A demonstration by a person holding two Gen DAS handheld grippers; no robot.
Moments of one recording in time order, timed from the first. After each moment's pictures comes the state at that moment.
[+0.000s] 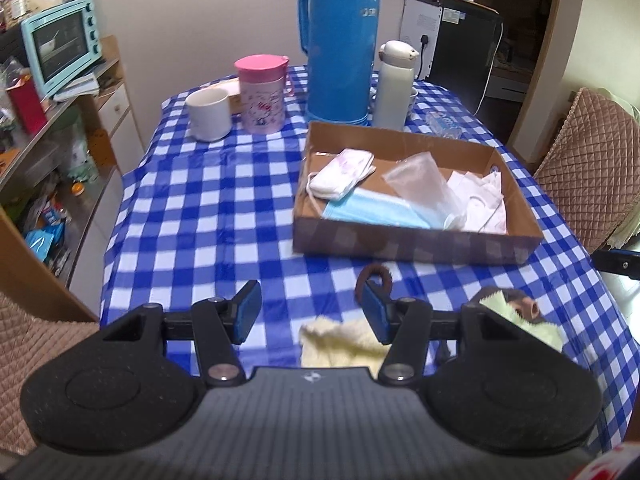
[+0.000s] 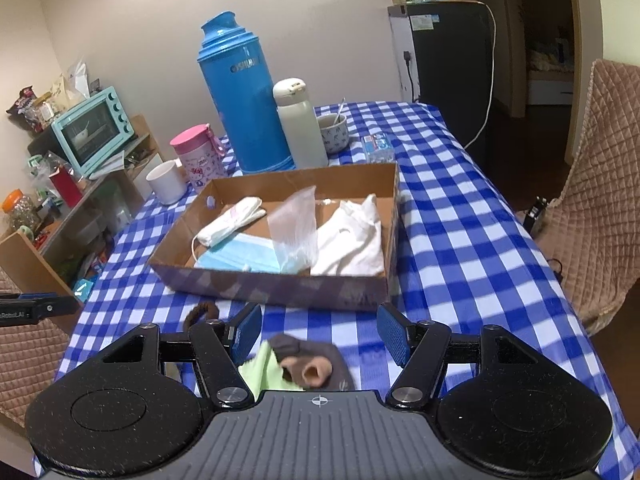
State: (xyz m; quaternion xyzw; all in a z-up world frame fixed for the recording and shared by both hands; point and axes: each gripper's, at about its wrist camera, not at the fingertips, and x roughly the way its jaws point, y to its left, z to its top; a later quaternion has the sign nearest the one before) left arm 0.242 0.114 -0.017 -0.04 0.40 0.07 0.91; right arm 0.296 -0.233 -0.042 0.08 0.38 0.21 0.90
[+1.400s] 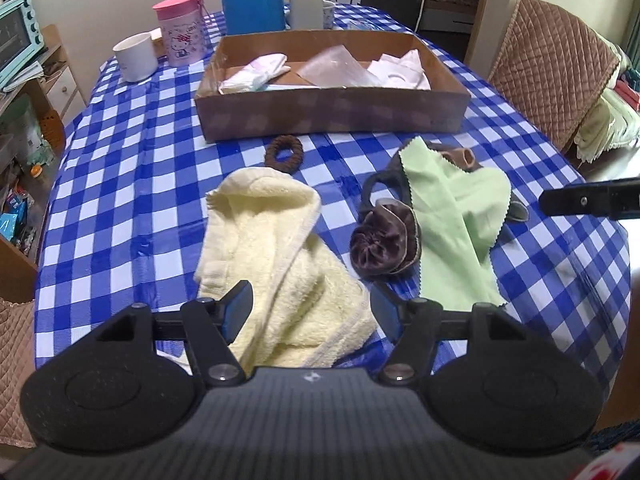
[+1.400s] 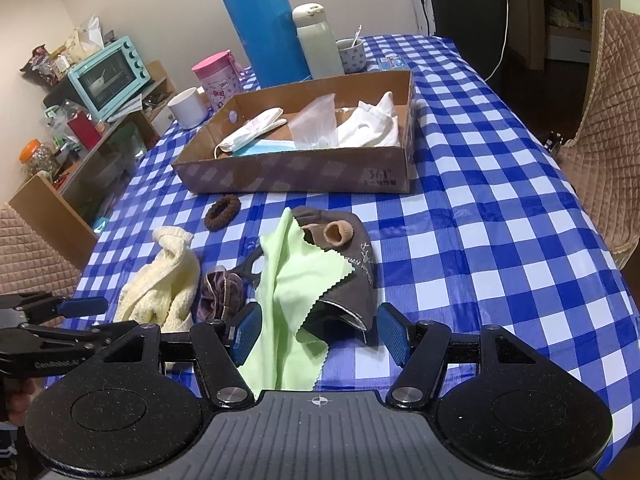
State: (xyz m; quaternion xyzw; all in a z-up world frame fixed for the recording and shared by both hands) left arm 0.178 0.033 -0.082 0.01 0.46 -0.01 0.89; right arm 0.230 -0.237 -0.082 0.08 0.45 0.24 0.86
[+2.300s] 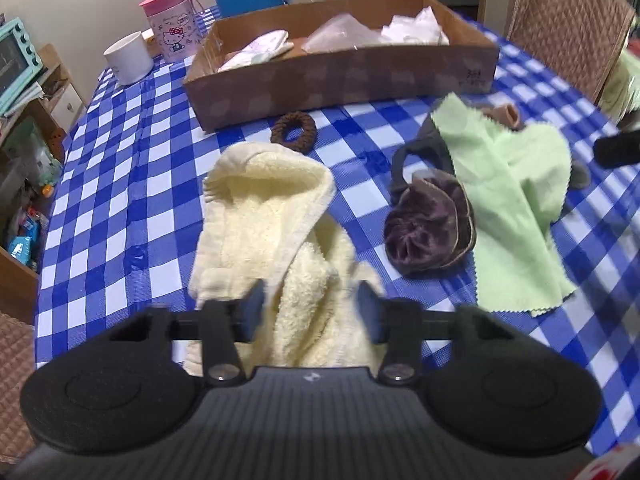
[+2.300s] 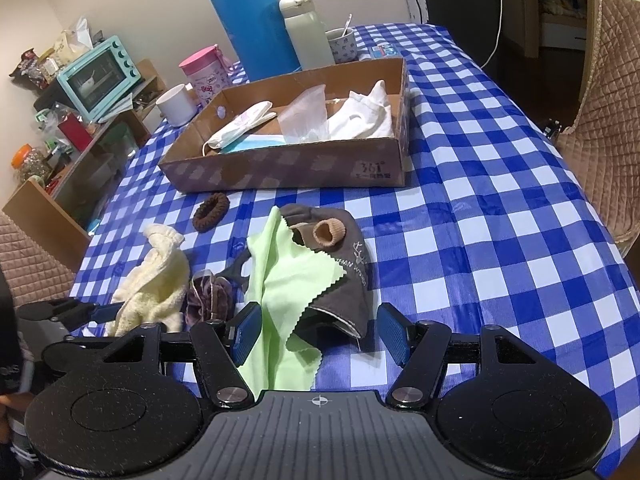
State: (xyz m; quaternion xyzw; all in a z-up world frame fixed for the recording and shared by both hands) left arm 0.204 0.035 -0.125 0.06 0.47 0.01 0.88; right arm 0.245 -0.235 -0.093 0.09 0.46 0.23 0.85
